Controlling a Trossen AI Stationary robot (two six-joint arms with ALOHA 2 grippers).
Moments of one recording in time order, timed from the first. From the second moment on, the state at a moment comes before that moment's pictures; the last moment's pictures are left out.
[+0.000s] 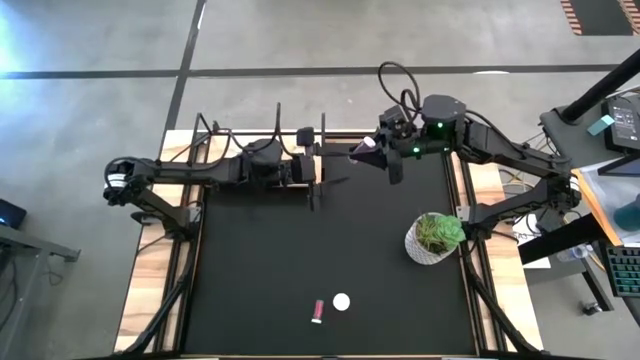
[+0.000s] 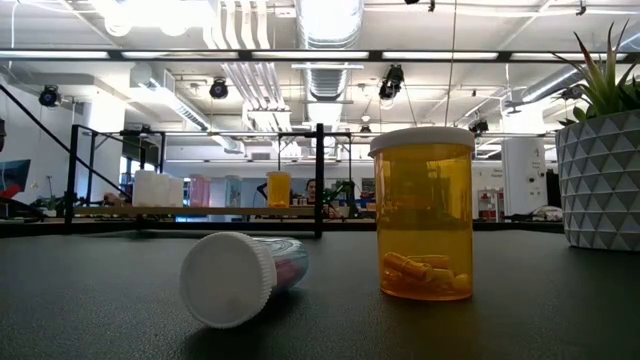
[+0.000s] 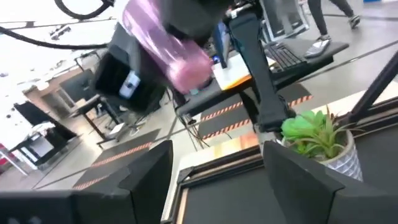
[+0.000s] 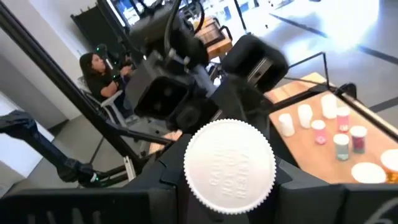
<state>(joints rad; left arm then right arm) 0.08 1.44 1.25 0.20 -0.07 0.48 -0.28 1.28 1.45 -0.34 -0.37 0.38</state>
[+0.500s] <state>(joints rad) 0.06 1.43 1.26 0.27 -0.10 0.48 -0.28 1.28 1.45 -0.35 -0.35 0.39</state>
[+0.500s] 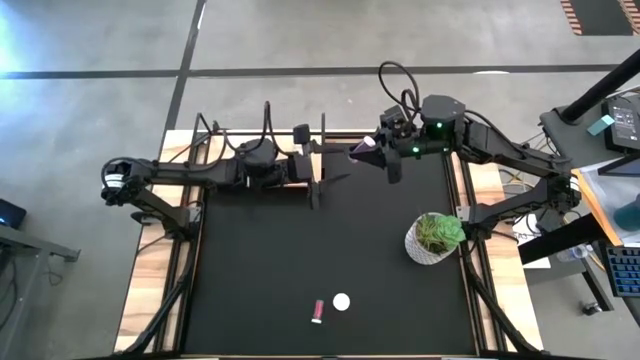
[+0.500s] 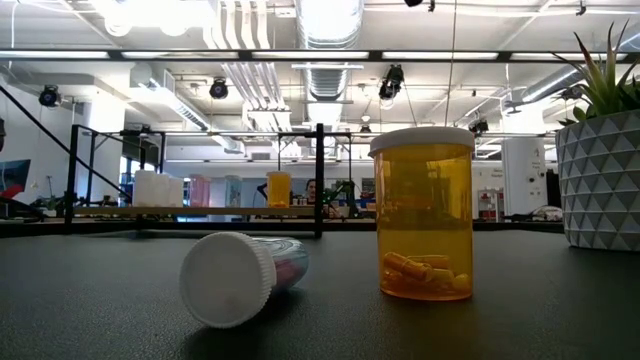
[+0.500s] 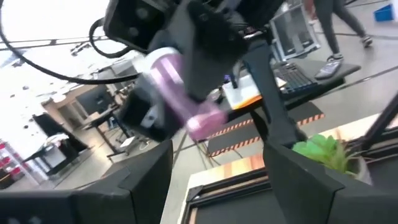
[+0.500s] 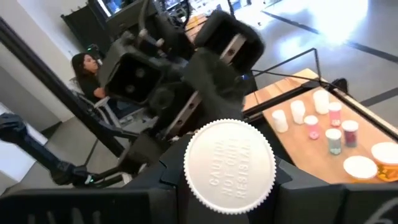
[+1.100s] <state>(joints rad) 0.05 1.43 1.26 0.27 -0.07 0.49 -0.28 1.29 1.45 -0.35 -0.33 0.38</state>
